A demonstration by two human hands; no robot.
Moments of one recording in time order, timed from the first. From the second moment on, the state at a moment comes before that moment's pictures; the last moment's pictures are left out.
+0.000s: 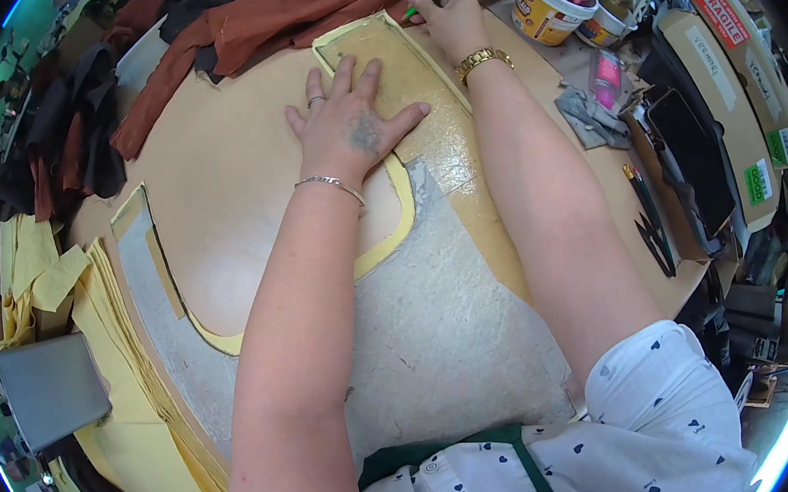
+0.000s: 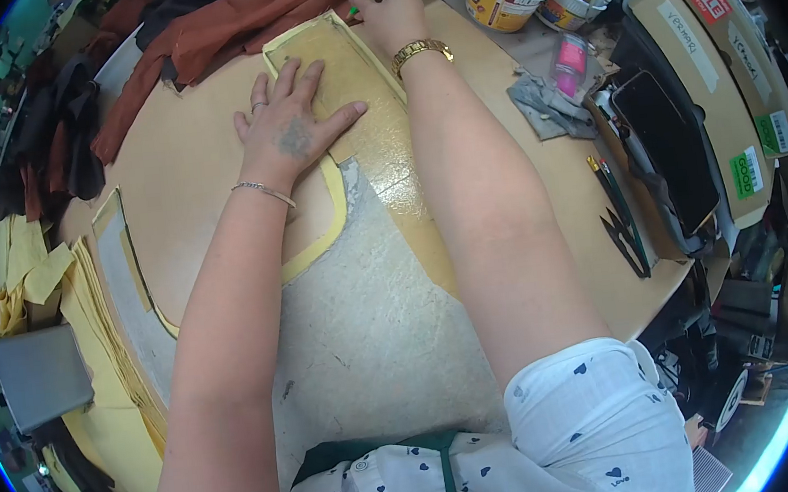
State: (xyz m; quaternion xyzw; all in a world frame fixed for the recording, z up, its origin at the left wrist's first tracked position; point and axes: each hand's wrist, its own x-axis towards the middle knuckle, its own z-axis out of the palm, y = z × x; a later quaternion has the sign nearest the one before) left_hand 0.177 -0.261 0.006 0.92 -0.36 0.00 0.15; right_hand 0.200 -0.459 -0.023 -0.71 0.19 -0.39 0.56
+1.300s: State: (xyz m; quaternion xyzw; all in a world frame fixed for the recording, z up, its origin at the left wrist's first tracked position) left_hand 0.198 -0.256 -0.023 0.85 -0.47 0.13 0.21; right_hand -0.085 -0.362 0.024 -0.90 0.16 -0.23 0.33
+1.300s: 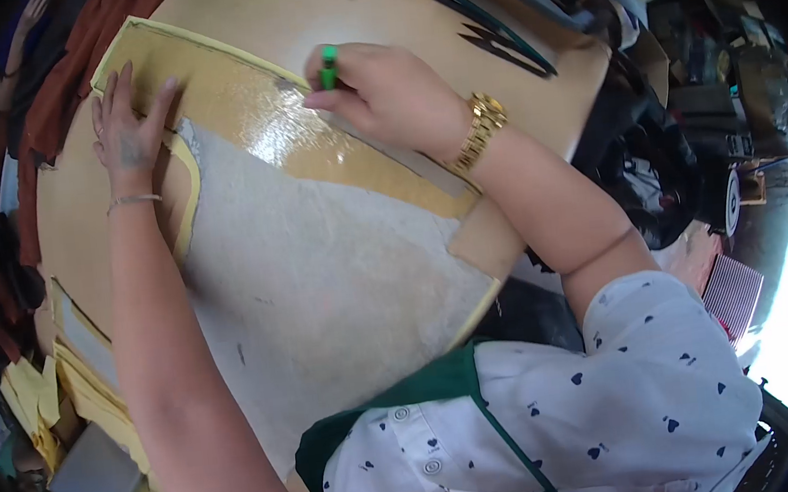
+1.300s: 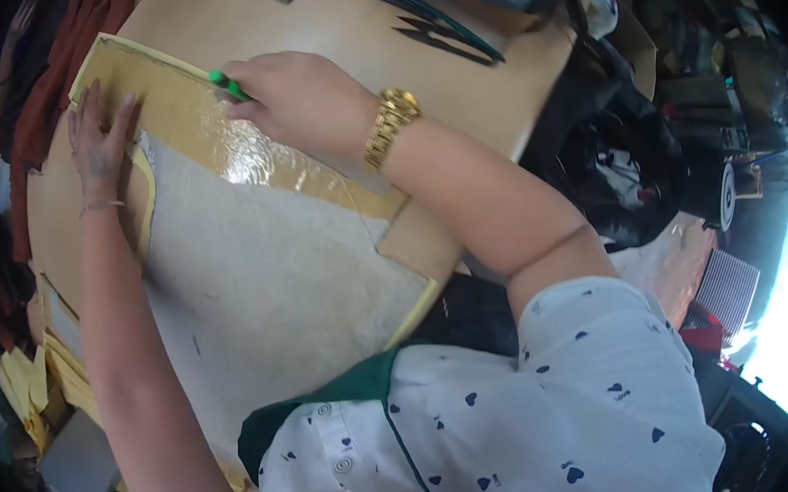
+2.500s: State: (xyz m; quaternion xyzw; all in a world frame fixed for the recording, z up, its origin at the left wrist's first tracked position) left_hand -0.075 -0.166 -0.004 0.76 -0.59 0.09 0.26; right_hand -0.283 -0.260 0.063 -0.79 0.16 -0.15 0.57
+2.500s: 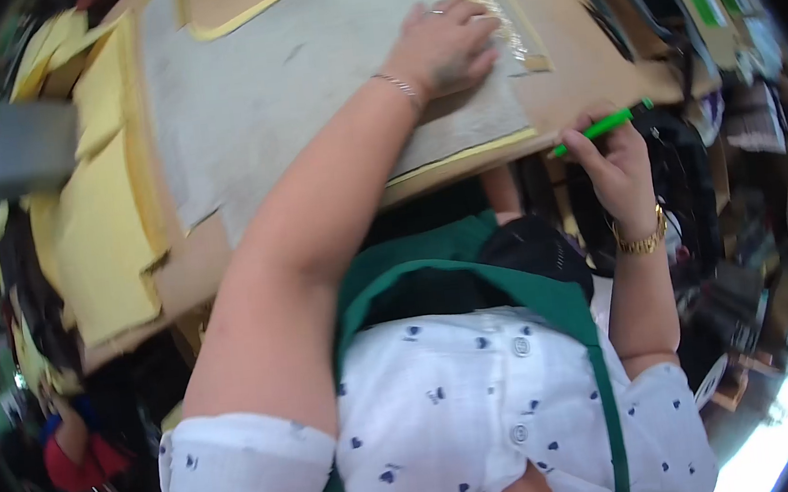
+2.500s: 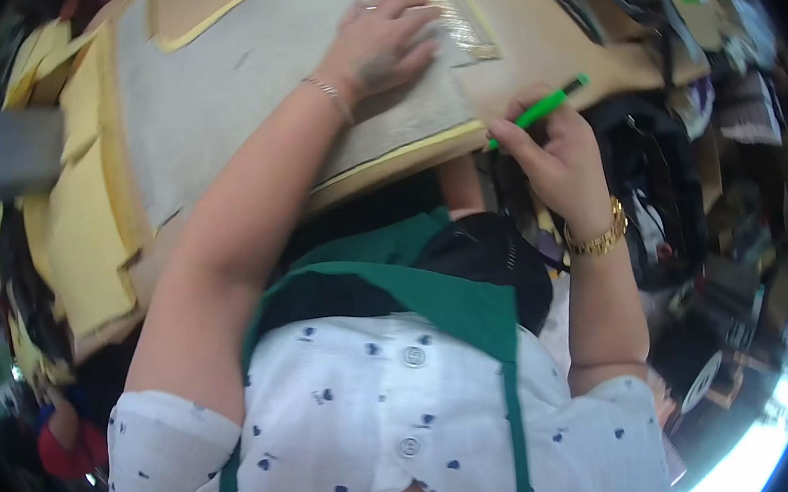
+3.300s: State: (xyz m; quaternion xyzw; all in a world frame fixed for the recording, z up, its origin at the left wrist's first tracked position) left_hand -0.058 0.092 0.045 0.93 -0.33 -0.16 -0.02; right_hand -0.168 -0.028 -0.002 -0.78 -0.10 0.00 0.61
